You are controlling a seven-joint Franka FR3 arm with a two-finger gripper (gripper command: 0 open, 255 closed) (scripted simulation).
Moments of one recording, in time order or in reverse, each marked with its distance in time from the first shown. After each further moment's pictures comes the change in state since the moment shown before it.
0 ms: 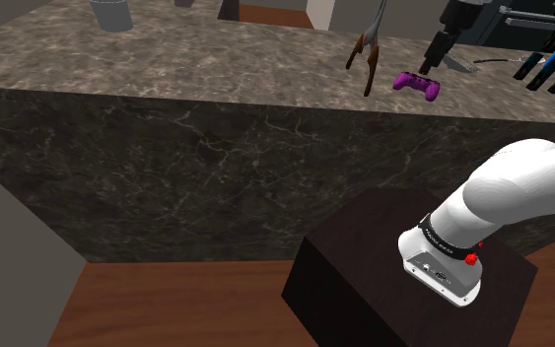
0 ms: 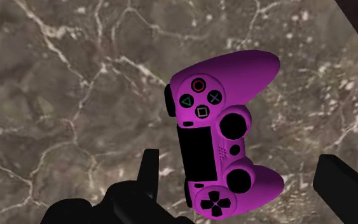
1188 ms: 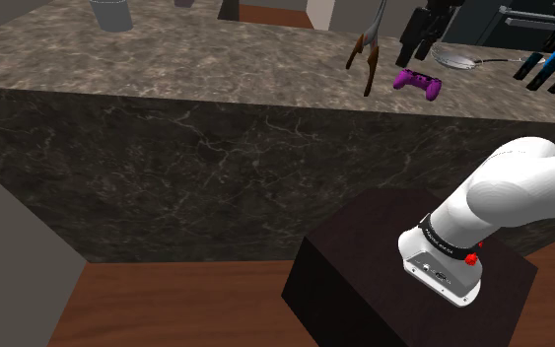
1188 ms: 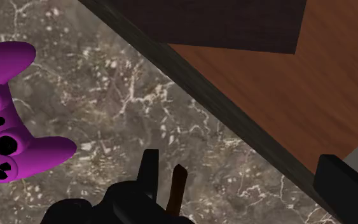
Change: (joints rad) arm 0.080 -0.139 0.350 0.029 0.232 -0.204 0.407
